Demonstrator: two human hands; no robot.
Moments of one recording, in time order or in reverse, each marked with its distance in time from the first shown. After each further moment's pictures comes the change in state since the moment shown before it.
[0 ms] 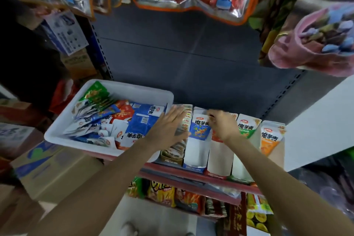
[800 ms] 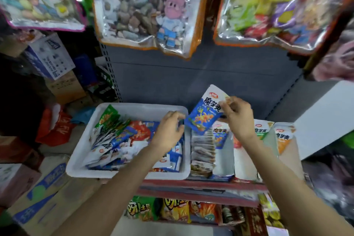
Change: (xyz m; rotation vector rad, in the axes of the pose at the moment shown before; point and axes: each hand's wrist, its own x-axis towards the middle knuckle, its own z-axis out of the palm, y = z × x) left_hand -0.020 -0.052 -0.072 -0.439 0.290 -0.021; right_hand -0.012 -0.101 -0.033 0.743 0.482 0.141
